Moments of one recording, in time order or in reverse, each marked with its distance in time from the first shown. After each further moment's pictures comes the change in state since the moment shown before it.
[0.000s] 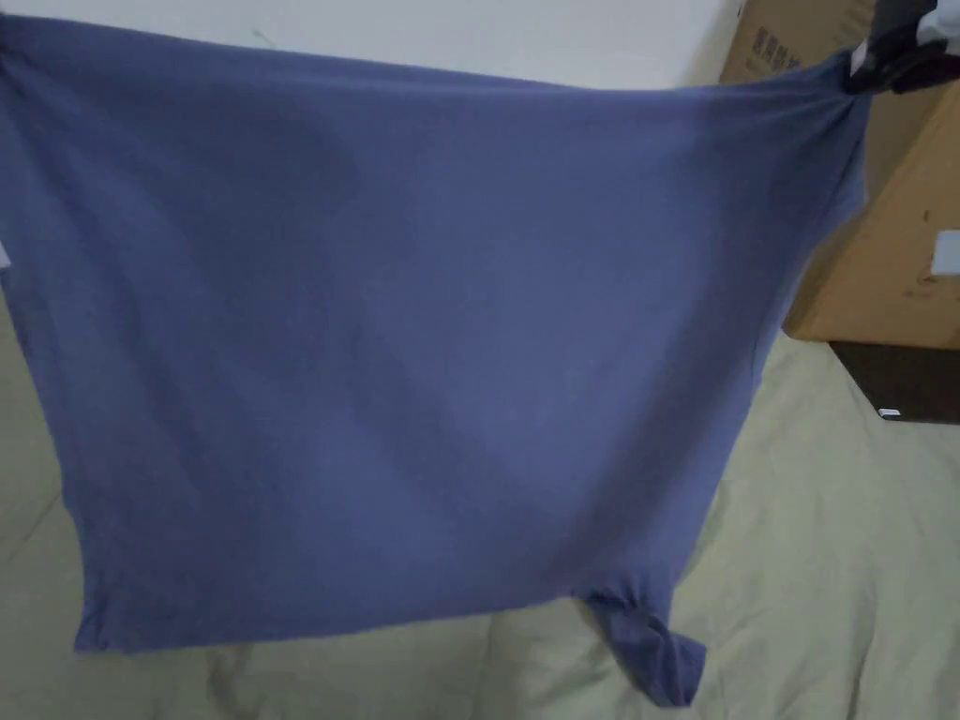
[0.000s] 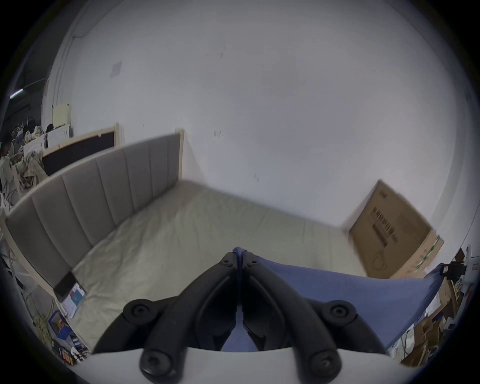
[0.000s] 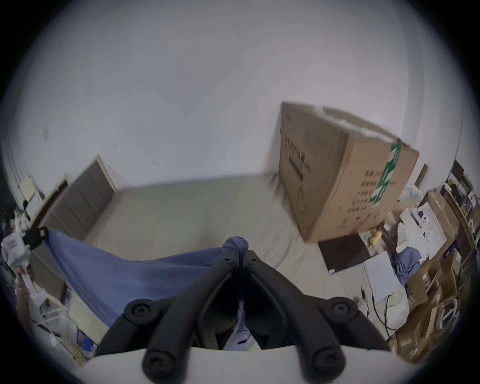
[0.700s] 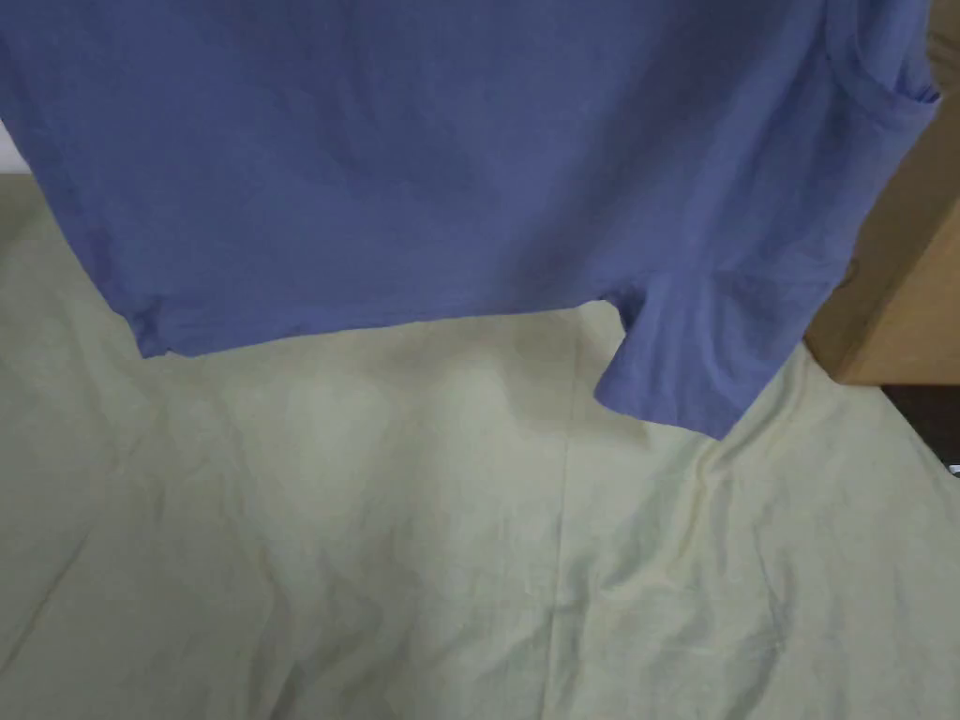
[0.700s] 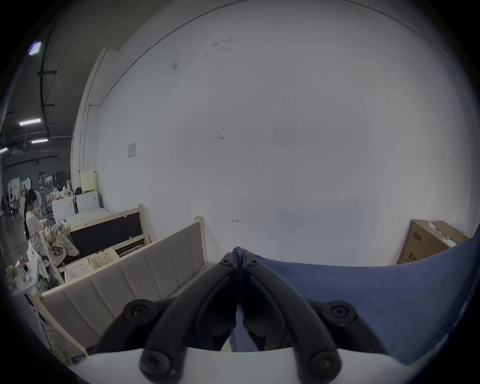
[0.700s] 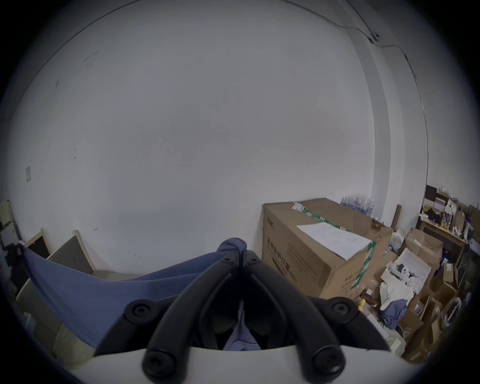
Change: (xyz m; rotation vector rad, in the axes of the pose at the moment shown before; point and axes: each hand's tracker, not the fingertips) left arm 0.107 0.174 -0.067 0.322 0.229 -0.162; right arm -0.076 0.202 -0.017 0.396 -0.207 -0.019
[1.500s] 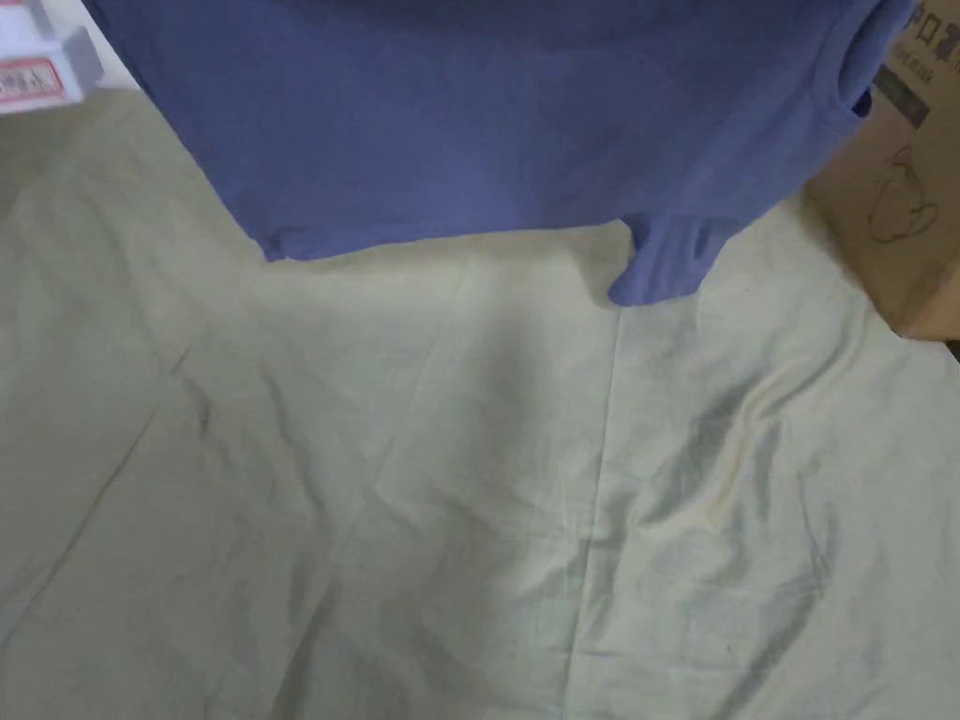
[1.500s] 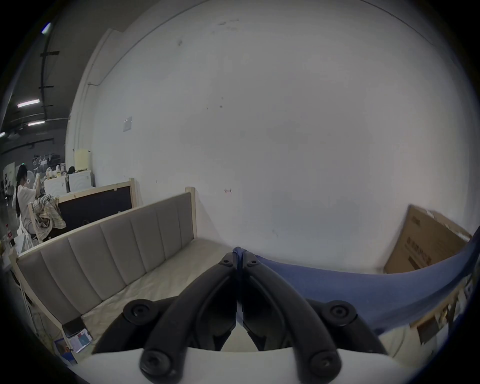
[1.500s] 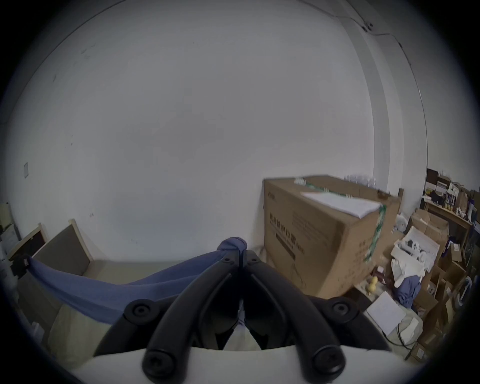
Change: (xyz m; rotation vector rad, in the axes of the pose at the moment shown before) left arm -0.011 -0.144 0.001 -0.090 -0.059 0.037; right arm 0.014 -0.146 0.002 -0.061 0.012 -0.041
